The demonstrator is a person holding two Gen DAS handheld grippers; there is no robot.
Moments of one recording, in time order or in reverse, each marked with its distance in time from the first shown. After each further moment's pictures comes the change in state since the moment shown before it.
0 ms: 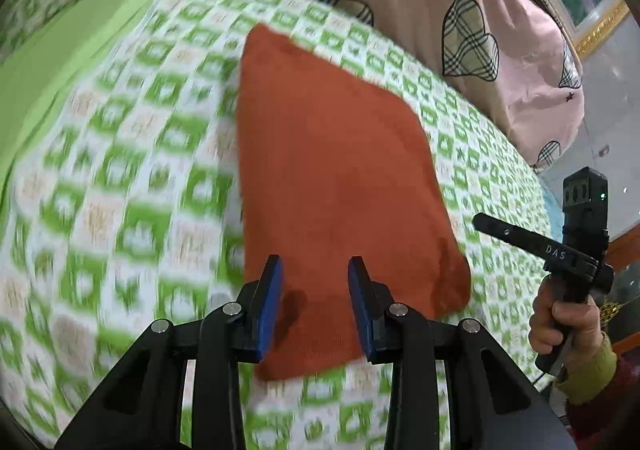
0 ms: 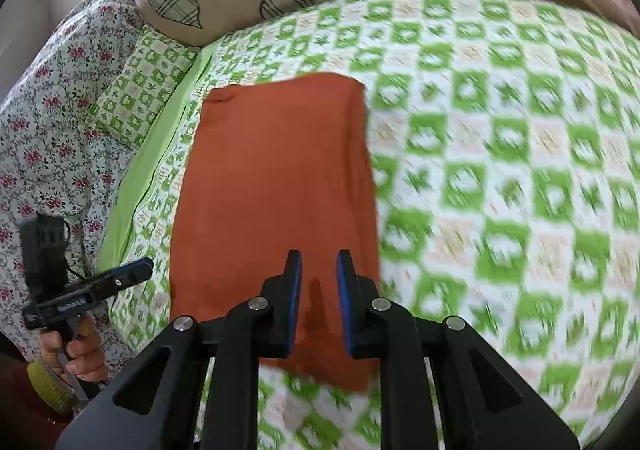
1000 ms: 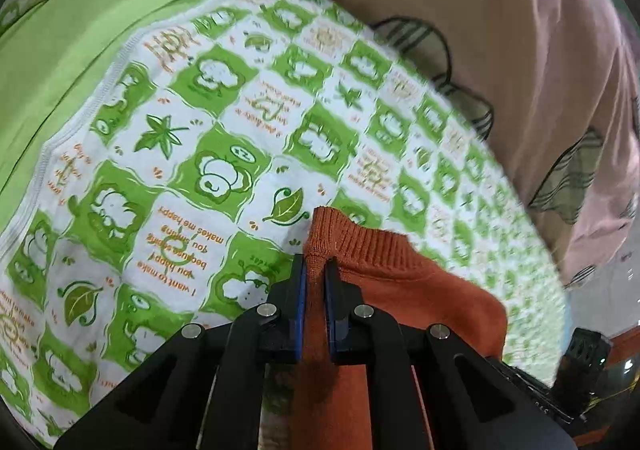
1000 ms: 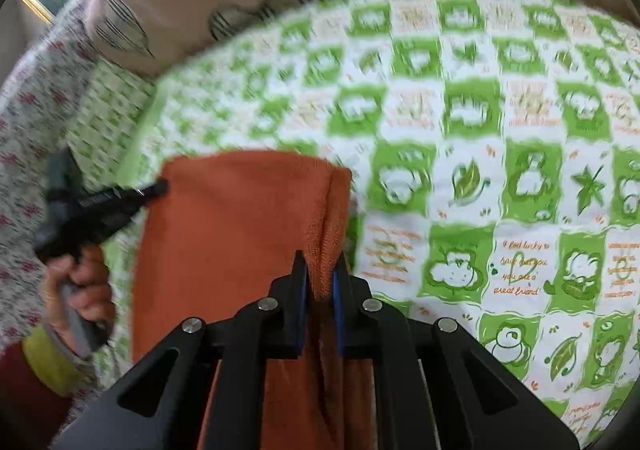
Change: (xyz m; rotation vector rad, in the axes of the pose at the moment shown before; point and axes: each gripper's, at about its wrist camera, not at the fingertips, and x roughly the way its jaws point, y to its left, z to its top) left arm 0.128 0.080 0.178 -0.223 -0.055 0.045; right arm 0.087 -0.032 0.083 0.088 0.007 -0.037
